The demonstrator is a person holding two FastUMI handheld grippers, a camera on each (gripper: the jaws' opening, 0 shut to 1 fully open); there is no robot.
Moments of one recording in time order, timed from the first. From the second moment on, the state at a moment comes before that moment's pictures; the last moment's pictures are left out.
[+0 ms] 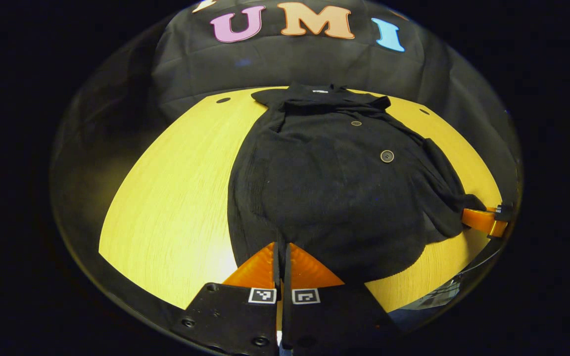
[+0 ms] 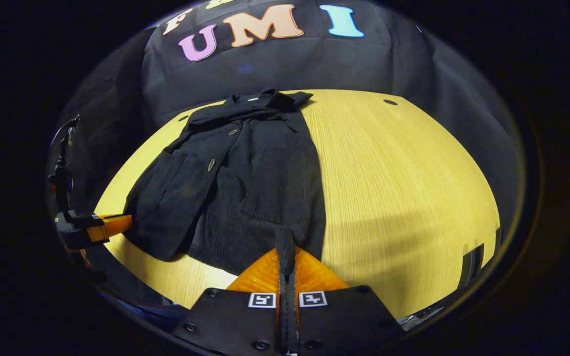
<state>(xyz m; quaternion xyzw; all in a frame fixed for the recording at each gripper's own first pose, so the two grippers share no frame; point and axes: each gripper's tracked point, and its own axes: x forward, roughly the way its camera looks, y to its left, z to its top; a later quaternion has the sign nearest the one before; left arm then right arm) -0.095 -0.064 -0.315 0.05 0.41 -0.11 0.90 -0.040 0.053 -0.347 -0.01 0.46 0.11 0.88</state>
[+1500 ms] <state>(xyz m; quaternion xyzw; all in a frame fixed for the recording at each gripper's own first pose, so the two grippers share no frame) 0.150 -0.098 -0.166 -0.03 0.24 -0.15 0.96 0.196 0.126 -0.176 -0.03 0.28 0.10 0.96</state>
